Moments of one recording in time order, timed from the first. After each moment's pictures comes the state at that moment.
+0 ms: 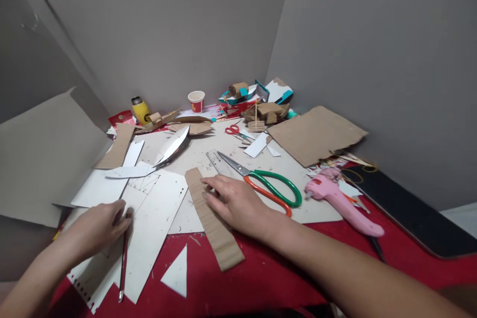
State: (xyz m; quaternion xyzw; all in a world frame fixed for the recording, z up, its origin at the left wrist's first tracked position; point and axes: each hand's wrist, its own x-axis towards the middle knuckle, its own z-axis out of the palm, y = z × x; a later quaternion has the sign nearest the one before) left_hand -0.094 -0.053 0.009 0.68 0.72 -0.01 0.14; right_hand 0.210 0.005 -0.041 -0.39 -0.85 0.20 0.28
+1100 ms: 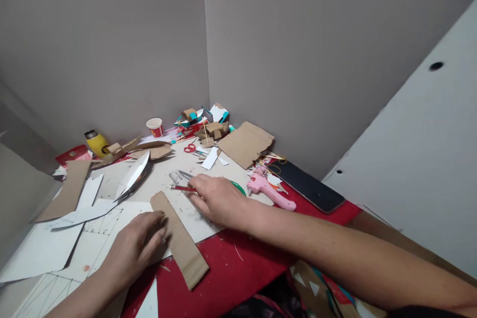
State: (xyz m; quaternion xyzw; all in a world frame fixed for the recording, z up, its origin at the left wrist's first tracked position) left_hand 0.009 -0.017 -0.031 0.84 0.48 0.19 0.15; right_hand 0.256 0.005 -0.005 -0.45 -0.85 0.05 0.25
